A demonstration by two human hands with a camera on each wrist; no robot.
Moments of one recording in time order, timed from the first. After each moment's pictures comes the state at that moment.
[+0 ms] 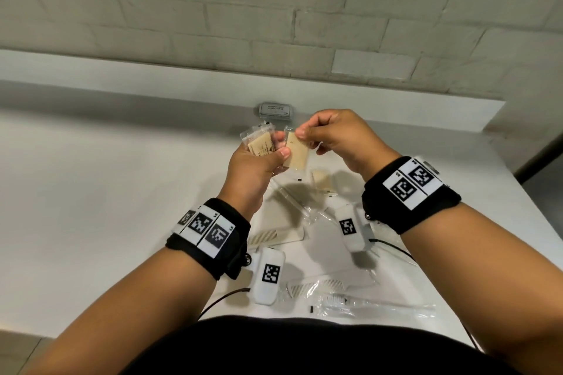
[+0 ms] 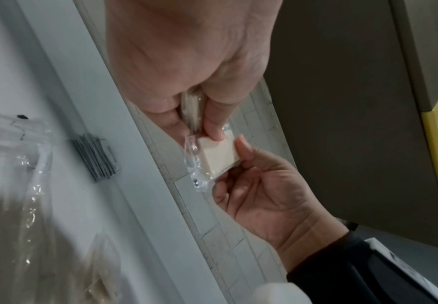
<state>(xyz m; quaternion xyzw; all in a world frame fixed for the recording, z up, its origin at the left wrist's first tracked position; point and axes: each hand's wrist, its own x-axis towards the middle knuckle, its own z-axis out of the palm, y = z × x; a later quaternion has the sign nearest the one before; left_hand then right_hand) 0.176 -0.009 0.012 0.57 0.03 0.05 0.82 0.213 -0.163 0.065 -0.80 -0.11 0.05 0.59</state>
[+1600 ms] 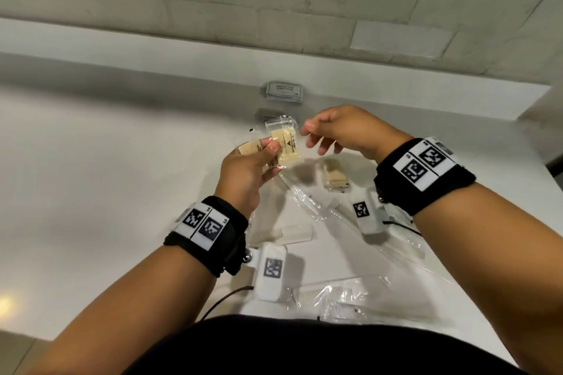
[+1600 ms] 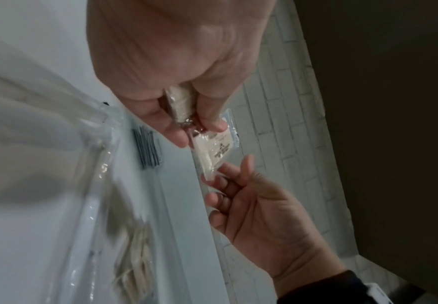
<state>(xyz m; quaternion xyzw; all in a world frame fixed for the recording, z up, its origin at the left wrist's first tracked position) 0.199 0.010 -0.023 0.52 0.17 0.00 0.84 0.261 -0.168 0.040 -0.87 -0.12 0.18 0.45</state>
